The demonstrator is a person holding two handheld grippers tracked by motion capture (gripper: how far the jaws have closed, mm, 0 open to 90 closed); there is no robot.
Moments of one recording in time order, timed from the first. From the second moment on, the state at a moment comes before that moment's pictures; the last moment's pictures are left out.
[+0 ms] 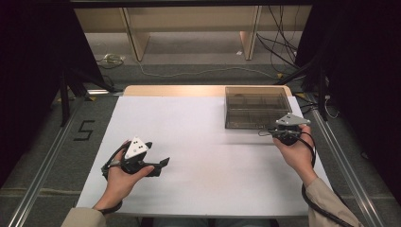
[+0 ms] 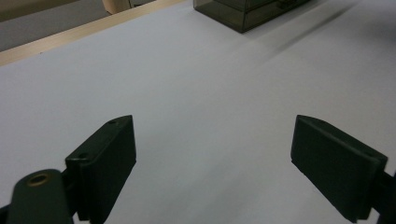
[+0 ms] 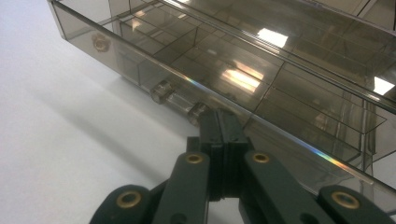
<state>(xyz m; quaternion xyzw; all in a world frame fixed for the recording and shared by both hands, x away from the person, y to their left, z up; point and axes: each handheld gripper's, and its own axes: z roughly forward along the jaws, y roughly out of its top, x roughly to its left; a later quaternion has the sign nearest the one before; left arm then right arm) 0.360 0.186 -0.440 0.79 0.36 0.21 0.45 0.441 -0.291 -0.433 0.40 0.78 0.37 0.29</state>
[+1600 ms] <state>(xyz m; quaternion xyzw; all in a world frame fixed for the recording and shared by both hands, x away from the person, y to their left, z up) 0.360 0.188 -0.440 0.78 0.37 0.21 0.45 0.456 -0.293 -0.429 0.42 0.77 0.36 0.31</state>
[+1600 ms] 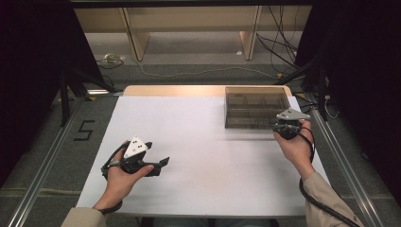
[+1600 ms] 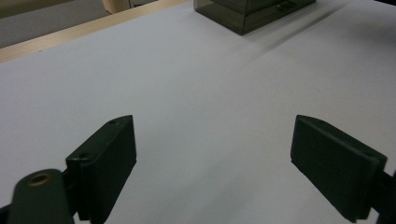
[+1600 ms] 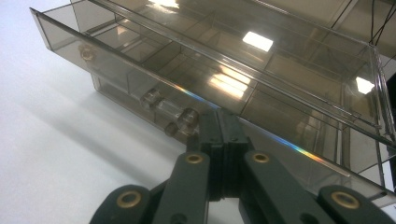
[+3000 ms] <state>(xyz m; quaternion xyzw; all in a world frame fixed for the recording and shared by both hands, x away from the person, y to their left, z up) 0.361 0.187 -0.441 0.79 0.37 0.21 0.45 0.465 -0.296 -0.430 0.43 0.76 0.36 0.32</state>
